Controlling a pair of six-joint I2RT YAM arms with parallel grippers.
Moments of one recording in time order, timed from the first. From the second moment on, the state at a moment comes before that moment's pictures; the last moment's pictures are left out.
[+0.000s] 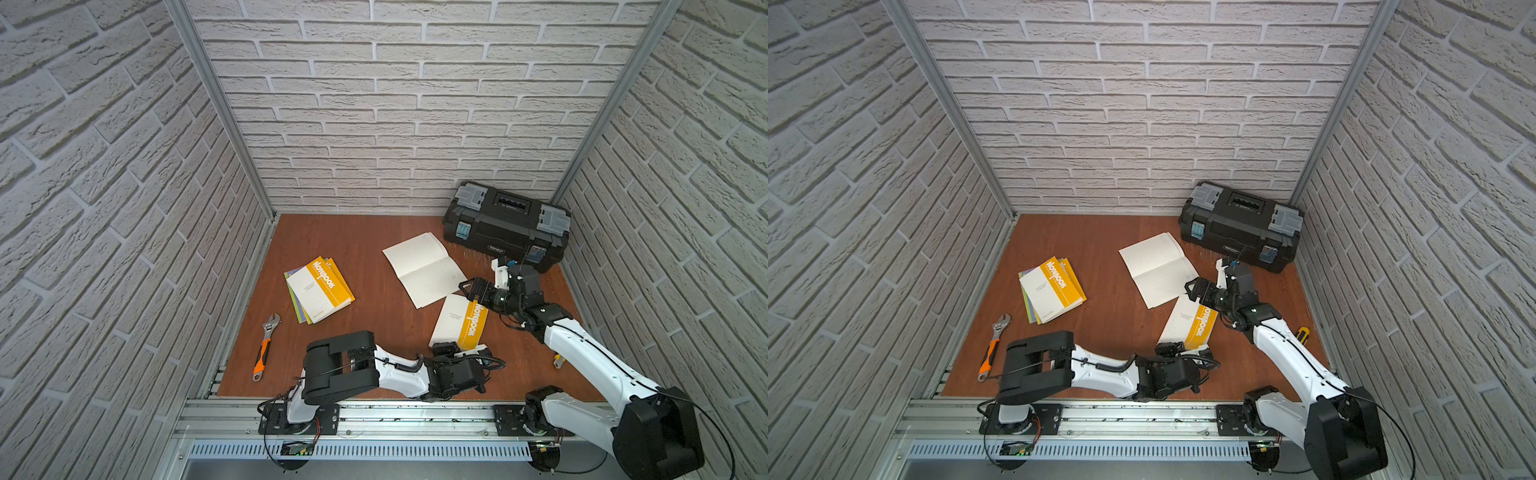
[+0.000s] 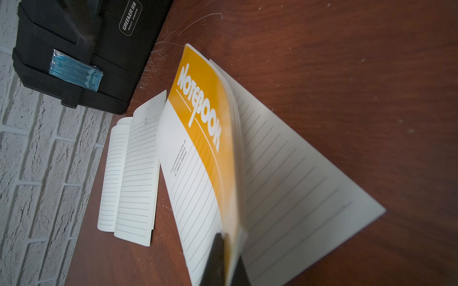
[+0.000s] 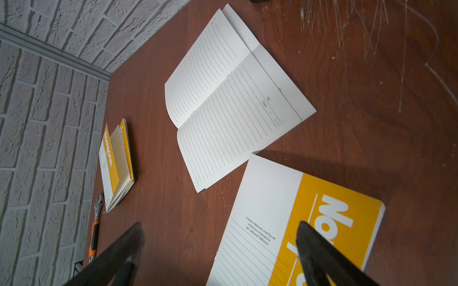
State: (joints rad) left arm -1.45 1.96 1.04 0.06 -0.78 0.26; right arm 0.20 1.11 0.63 -0.26 -0.29 0.64
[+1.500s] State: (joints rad) left arm -1.30 1.33 1.01 -0.07 -0.31 0.14; right arm 0.21 1.26 0.43 -0.06 -0.27 0.66
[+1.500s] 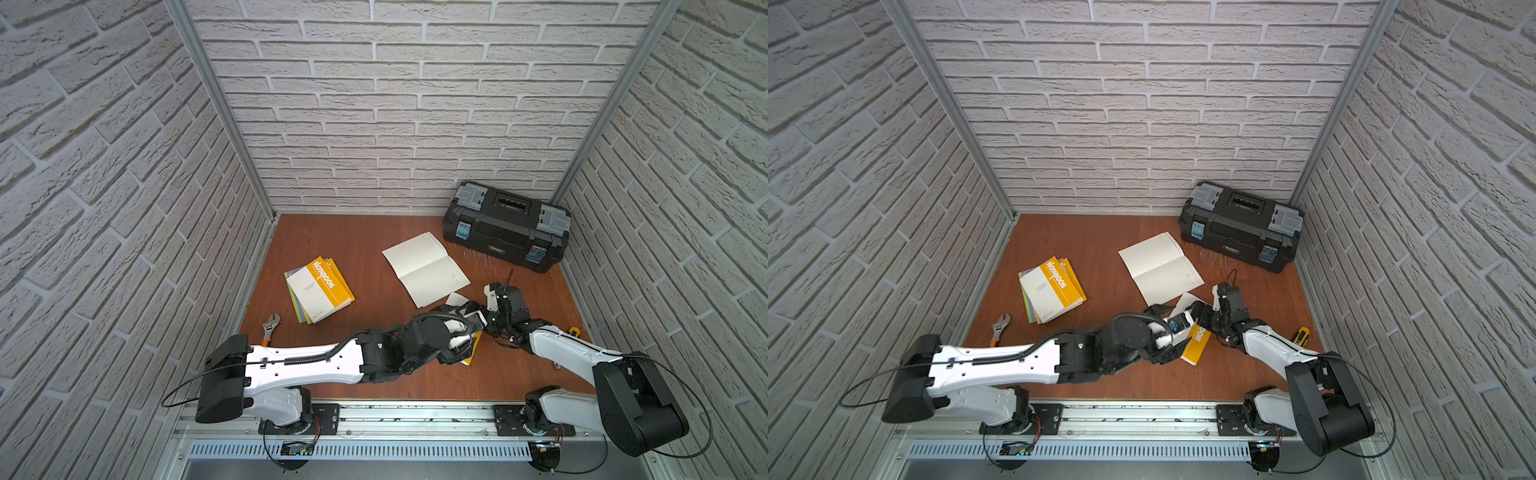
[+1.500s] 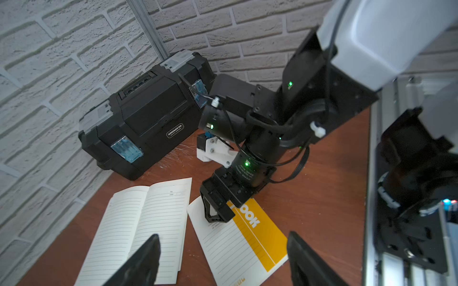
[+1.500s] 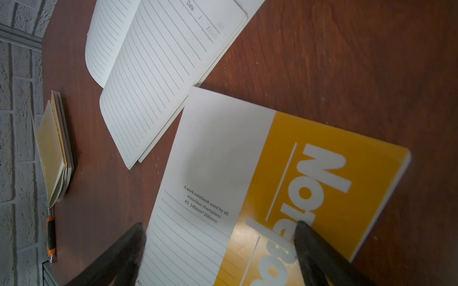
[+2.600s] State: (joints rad) left arm -0.66 1.74 0.87 0.17 0.52 -0.81; right arm 0.21 1.26 0.43 -0.06 -0.28 0.65
